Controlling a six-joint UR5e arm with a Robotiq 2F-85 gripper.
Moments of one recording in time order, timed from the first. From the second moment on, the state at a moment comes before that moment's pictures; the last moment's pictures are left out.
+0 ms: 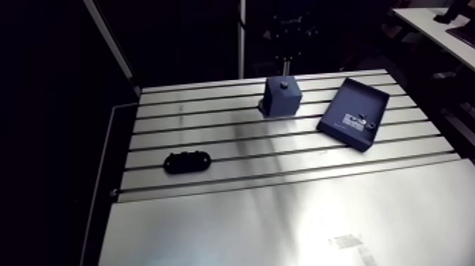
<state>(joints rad) -0.15 -1.09 1.51 -1.81 -1.66 -1.81</state>
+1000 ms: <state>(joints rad) -0.16 -1.10 1.58 -1.92 -1.65 -1.81</state>
